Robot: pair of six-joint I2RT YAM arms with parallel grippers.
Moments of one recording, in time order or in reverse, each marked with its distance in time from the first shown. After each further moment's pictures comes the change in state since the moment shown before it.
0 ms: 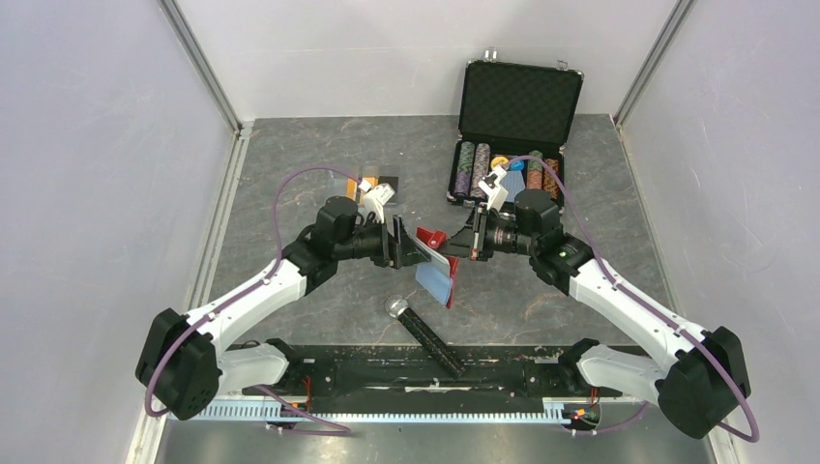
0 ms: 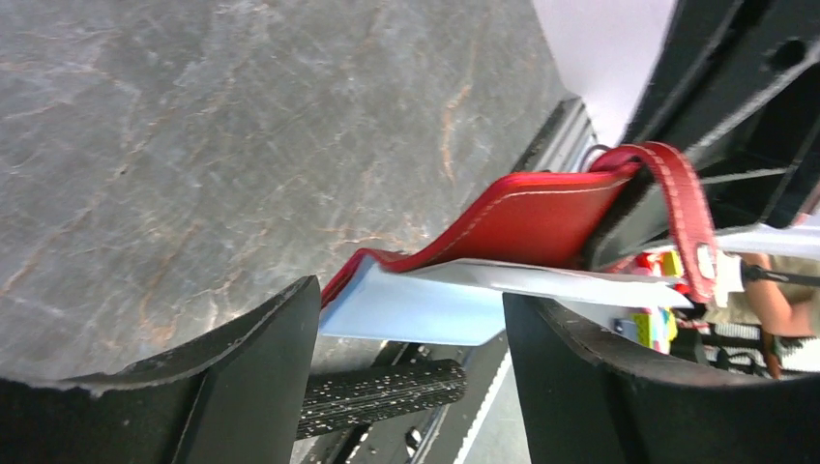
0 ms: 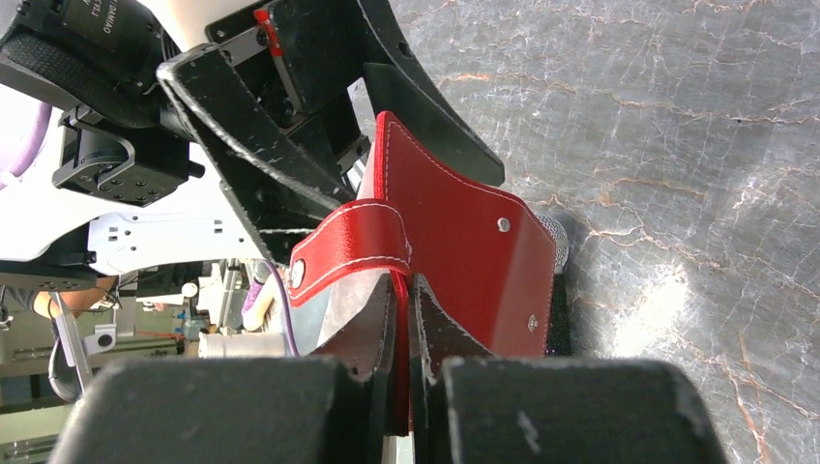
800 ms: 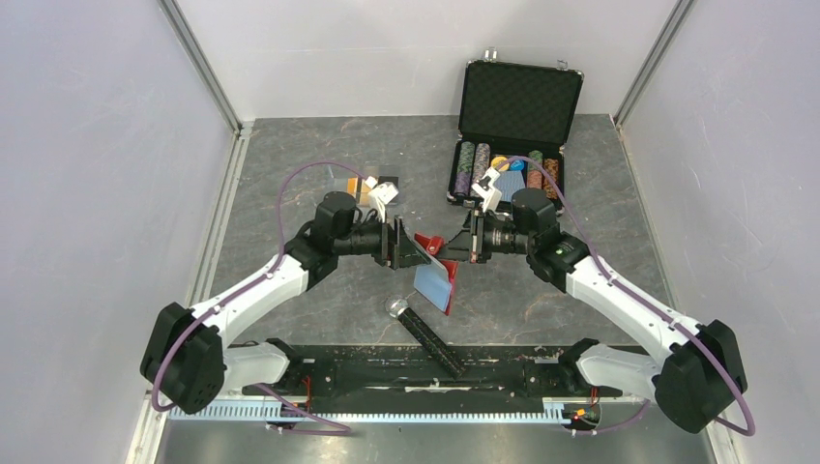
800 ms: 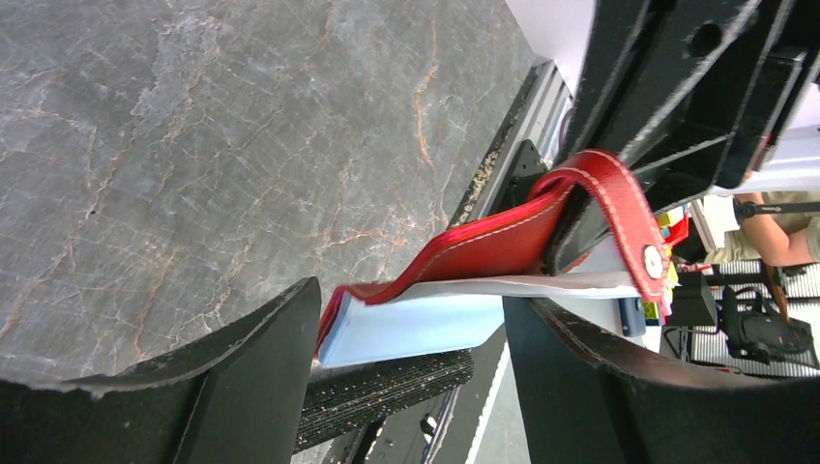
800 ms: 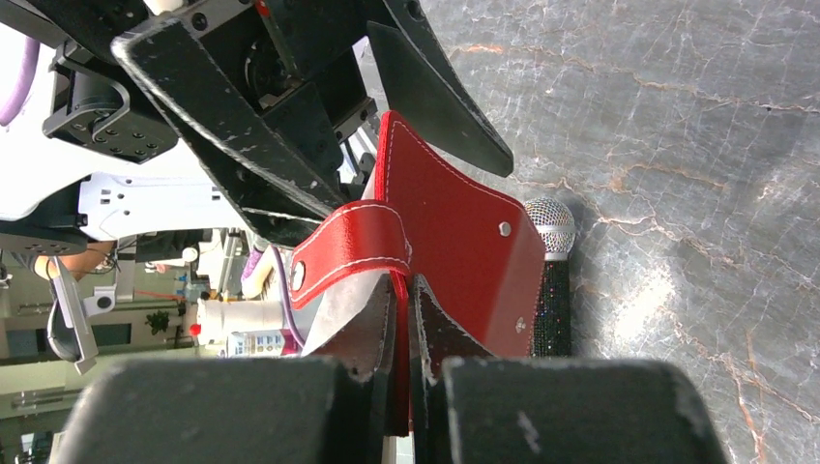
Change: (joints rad) left arm 0.034 0.039 0.010 0.034 0.124 0.103; right arm -0.006 0.029 0.000 0.001 -0.073 -0.044
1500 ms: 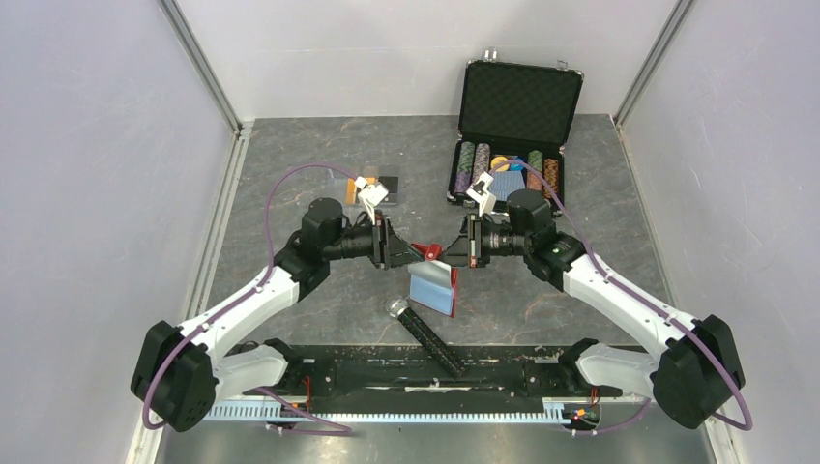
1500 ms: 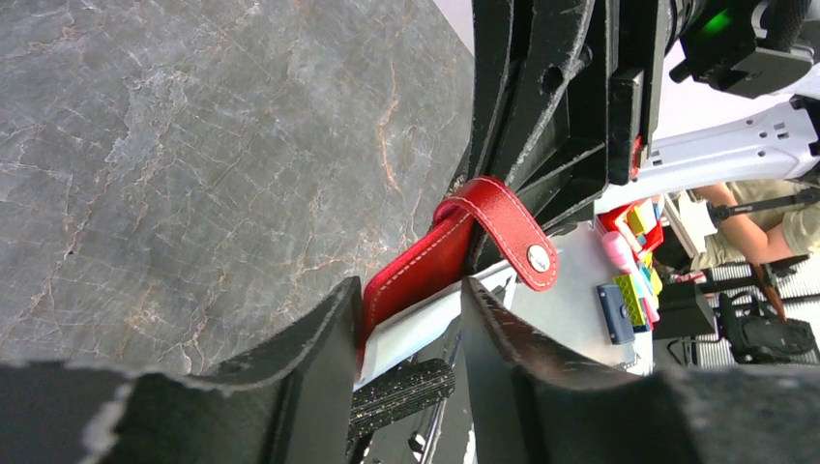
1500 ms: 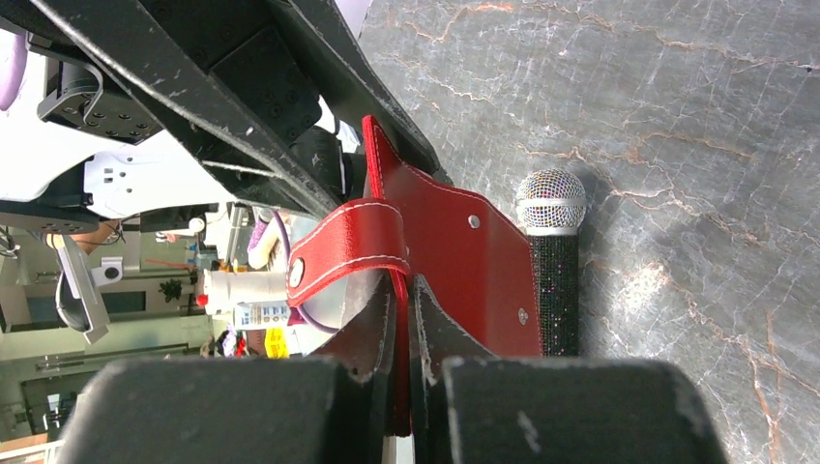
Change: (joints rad) left arm 0.006 -0.101 -0.066 0.119 0.041 -0.042; right arm 0.002 0.026 0.000 -0.028 -0.056 -0.020
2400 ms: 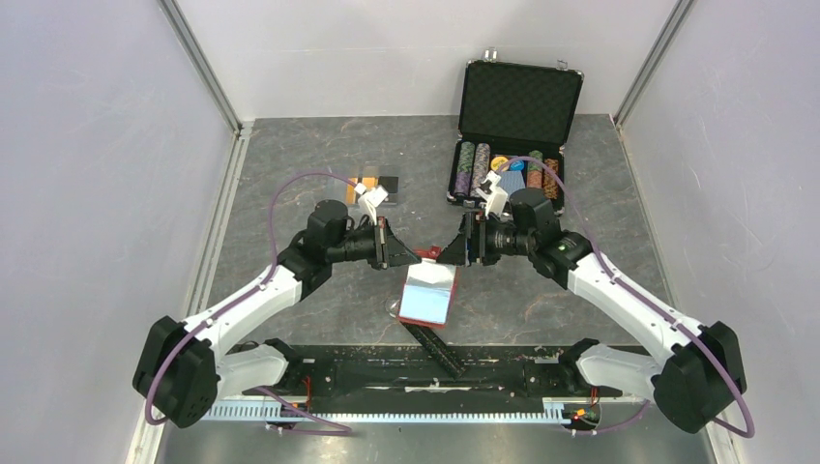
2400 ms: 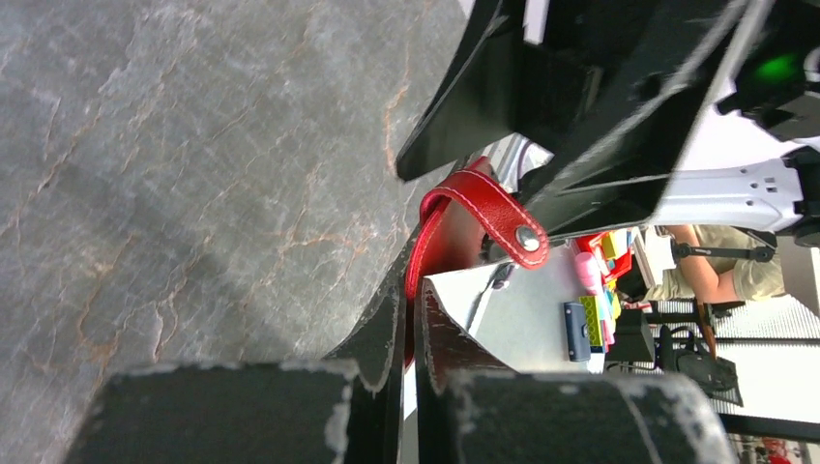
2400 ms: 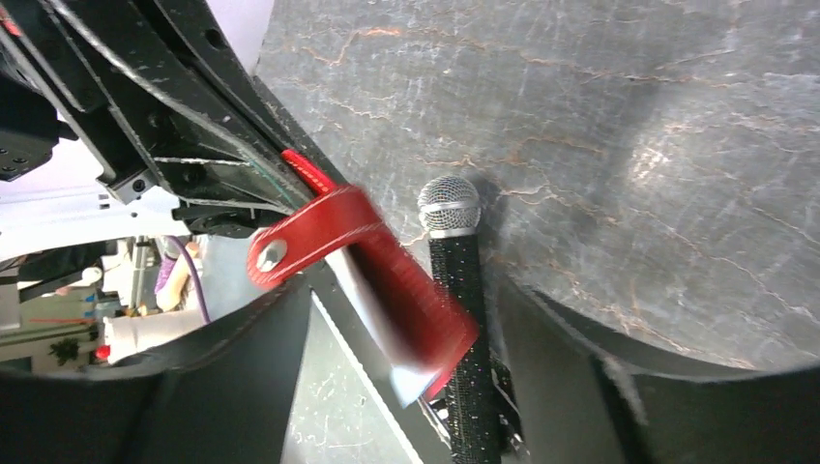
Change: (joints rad) left arm 0.002 0.018 -0.009 -0.050 -0.053 -0.127; right arm -0.015 -0.015 0.034 -0.161 0.159 -0.142
